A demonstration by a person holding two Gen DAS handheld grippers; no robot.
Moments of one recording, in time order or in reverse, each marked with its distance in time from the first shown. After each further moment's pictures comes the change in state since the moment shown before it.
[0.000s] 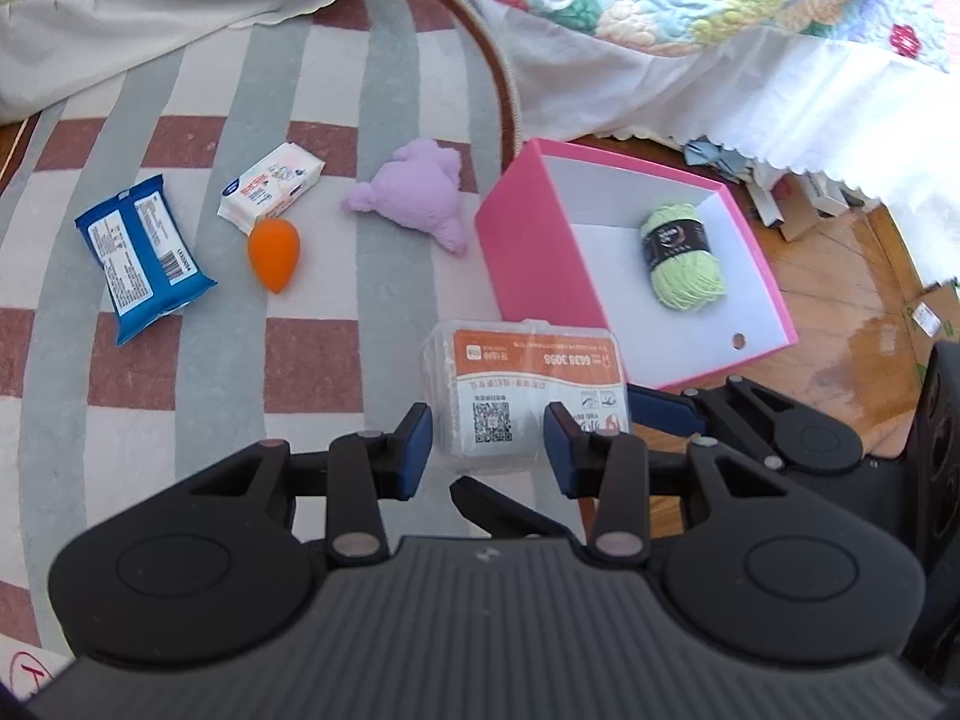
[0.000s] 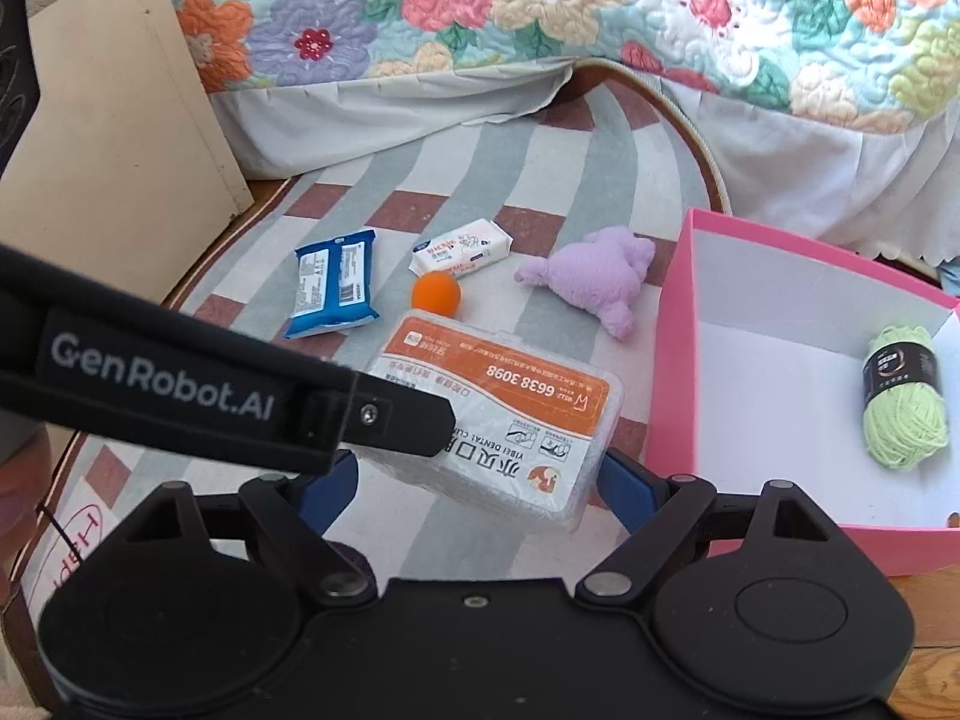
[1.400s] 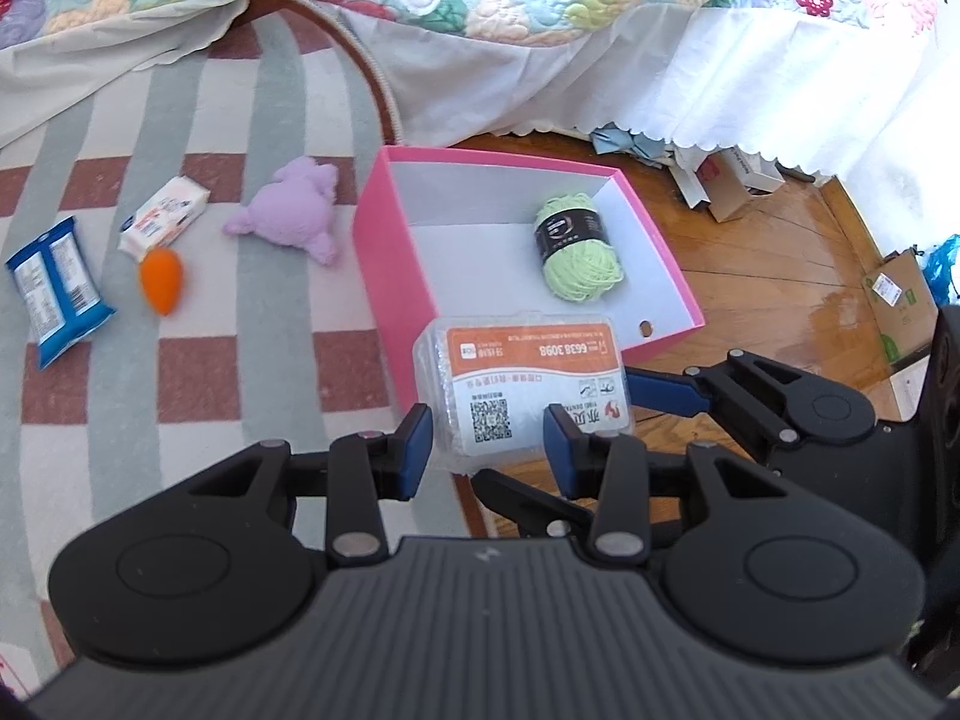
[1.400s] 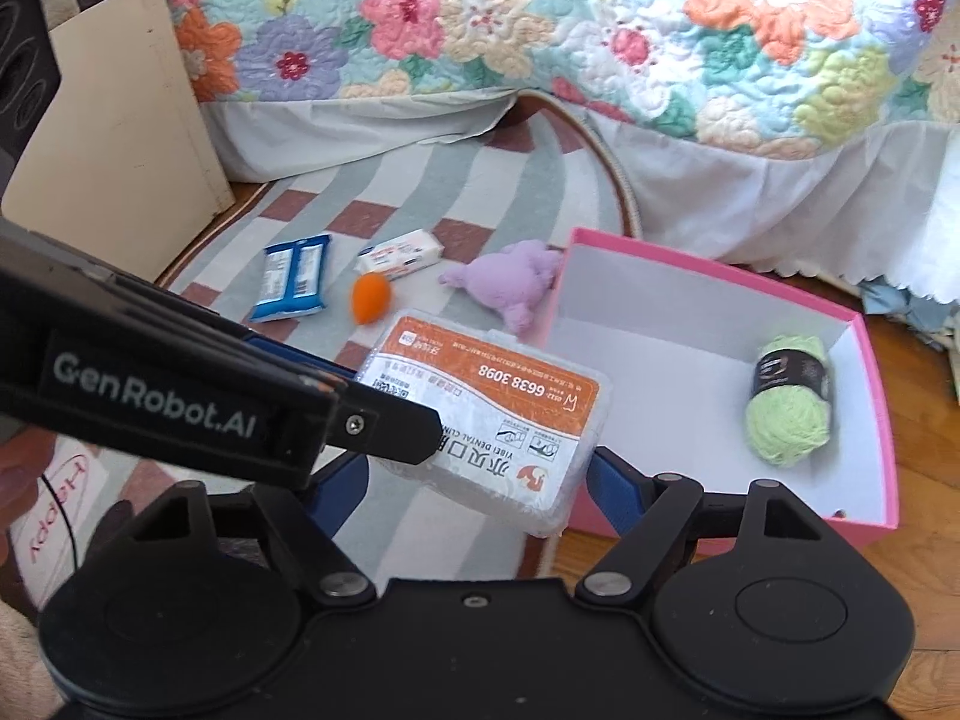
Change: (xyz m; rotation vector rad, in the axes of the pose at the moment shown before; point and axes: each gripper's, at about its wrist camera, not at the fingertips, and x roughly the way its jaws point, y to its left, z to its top) left arm -0.004 -0.090 0.001 0.068 -0.007 -0.065; right arm -0.073 -0.058 -0.006 -0.053 -0.007 -0.062
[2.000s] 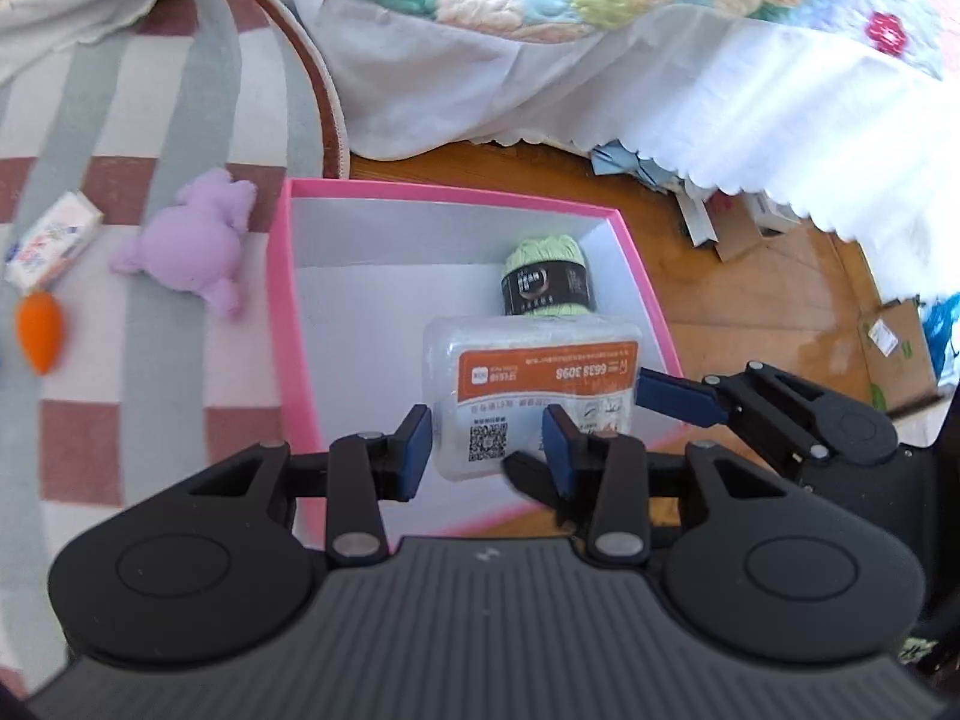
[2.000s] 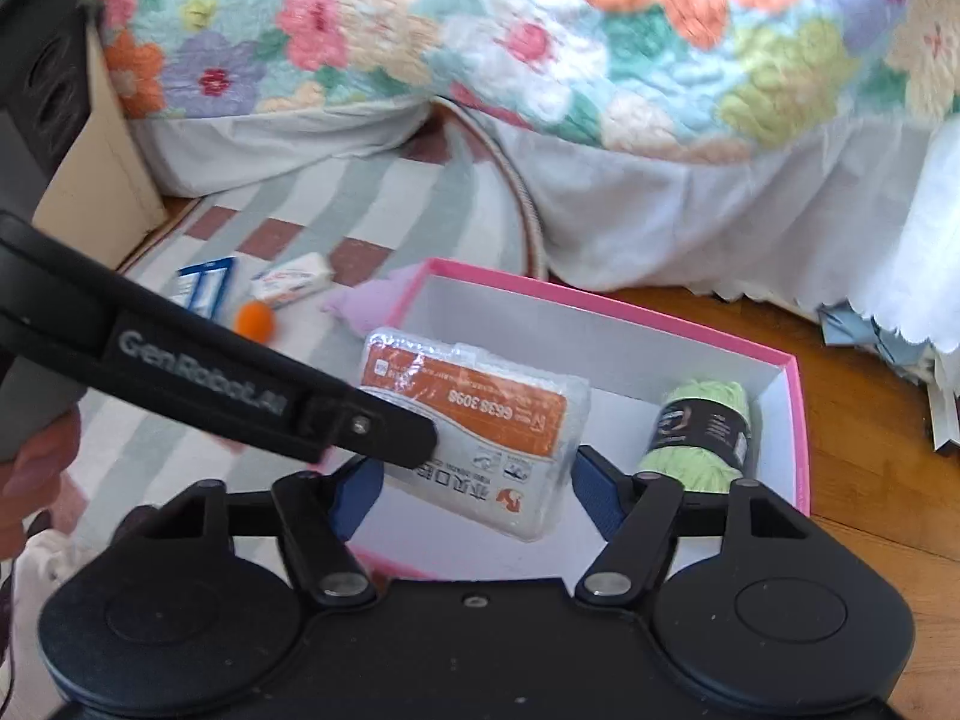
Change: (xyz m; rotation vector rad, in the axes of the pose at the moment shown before) left arm 0.105 -0.022 0.076 -0.115 0.039 -0.036; right arm 0.036 -0.112 0.038 -0.015 0.013 -0.006
